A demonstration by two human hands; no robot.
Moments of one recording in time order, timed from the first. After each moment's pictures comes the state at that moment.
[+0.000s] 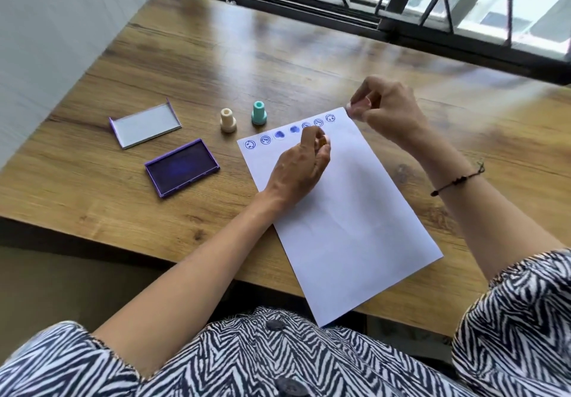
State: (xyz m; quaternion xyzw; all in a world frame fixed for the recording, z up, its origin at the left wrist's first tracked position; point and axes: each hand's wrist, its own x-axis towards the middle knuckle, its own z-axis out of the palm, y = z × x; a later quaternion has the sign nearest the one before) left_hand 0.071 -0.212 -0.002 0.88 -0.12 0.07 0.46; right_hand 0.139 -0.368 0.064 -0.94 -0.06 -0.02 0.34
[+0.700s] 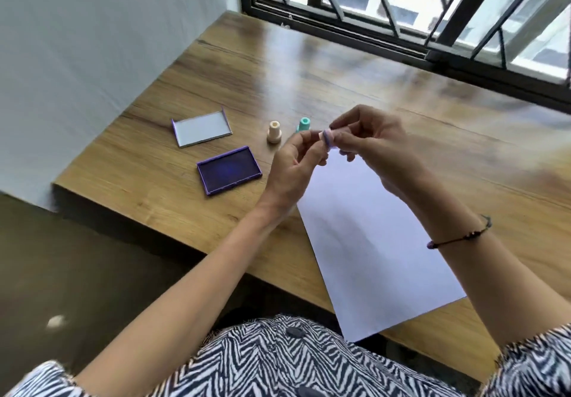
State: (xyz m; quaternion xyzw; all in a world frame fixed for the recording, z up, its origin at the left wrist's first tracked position) left_hand 0.049 -0.159 0.033 0.62 0.02 0.07 0.78; right_hand 0.090 -0.290 0.087 -0.79 -0.14 0.11 0.59
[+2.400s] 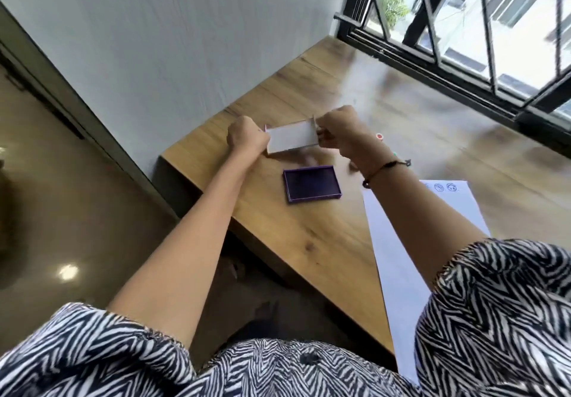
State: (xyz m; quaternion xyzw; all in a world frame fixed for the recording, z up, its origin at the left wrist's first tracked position) left_hand 0.066 0.040 0.037 0.85 0.37 0.07 0.37; right_hand 0.153 -0.085 0.058 -0.82 -0.01 0.24 0.52
